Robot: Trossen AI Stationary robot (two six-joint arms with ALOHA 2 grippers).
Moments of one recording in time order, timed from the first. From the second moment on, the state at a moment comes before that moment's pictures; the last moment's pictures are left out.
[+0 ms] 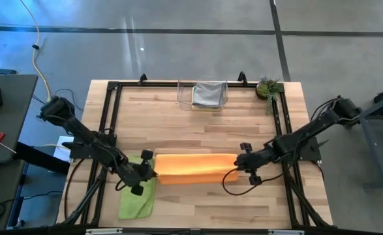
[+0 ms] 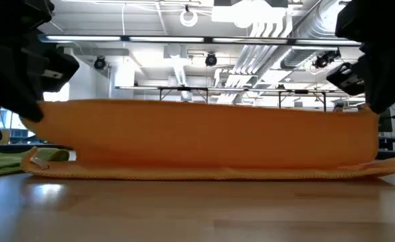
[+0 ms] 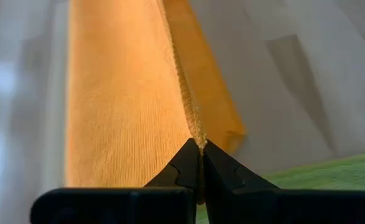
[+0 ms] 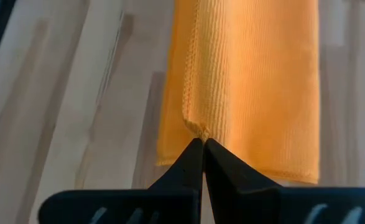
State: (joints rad) left arm -0.56 1.32 0.51 -0.08 -0.42 -0.26; right arm 0.47 1.16 0.59 -0.38 0.07 0.32
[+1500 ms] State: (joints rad) left arm -0.38 1.17 0.49 -0.20 -0.16 -0.41; right arm 0.36 1.14 0.48 -0.35 0.00 0.50
